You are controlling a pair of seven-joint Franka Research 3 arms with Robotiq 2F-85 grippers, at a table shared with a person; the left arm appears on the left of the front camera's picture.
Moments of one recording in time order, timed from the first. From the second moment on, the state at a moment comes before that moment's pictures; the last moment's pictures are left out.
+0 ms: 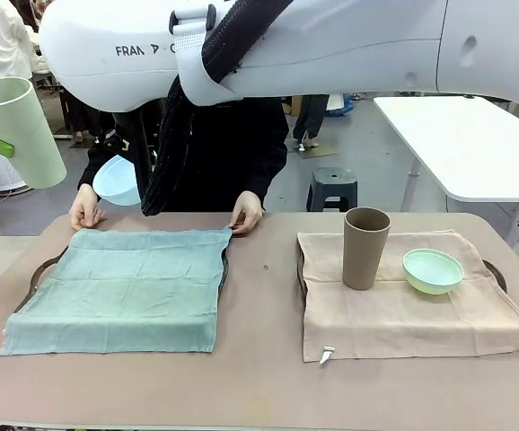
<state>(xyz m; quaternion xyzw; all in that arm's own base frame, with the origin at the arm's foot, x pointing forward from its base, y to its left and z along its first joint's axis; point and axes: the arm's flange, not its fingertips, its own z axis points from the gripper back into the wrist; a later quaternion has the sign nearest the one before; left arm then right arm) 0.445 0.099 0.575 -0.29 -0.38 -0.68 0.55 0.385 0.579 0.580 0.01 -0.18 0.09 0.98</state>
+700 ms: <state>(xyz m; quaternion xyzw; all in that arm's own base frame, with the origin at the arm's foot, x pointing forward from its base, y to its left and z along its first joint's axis) 0.448 0.099 0.567 -0.29 -0.38 -0.68 0.55 0.387 0.580 0.575 0.01 -0.18 0.10 0.98</state>
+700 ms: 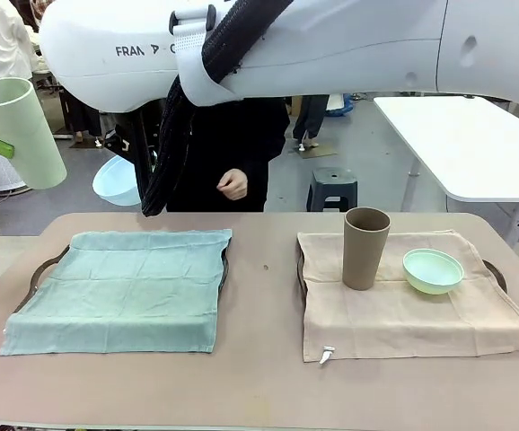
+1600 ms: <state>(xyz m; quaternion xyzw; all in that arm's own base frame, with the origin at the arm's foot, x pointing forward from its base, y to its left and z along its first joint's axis) 0.472 0.101 0.480 -0.31 -0.36 -0.68 0.56 0.420 0.573 0.508 0.02 -0.16 0.10 0.98</state>
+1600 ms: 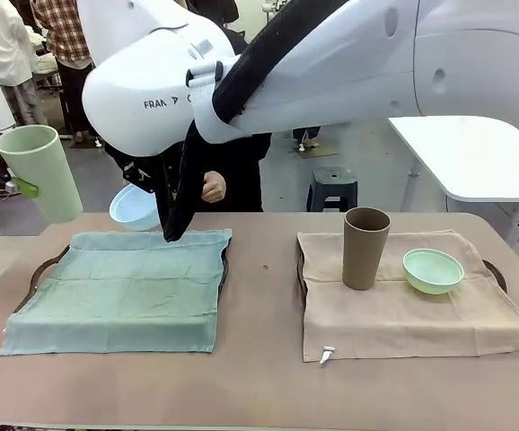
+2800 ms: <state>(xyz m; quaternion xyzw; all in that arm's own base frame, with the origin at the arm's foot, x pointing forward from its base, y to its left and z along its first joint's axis) 0.496 0.080 0.357 -0.35 -0.35 -0.69 0.53 0.455 0.557 0.377 0.10 -0.08 0.12 0.98</state>
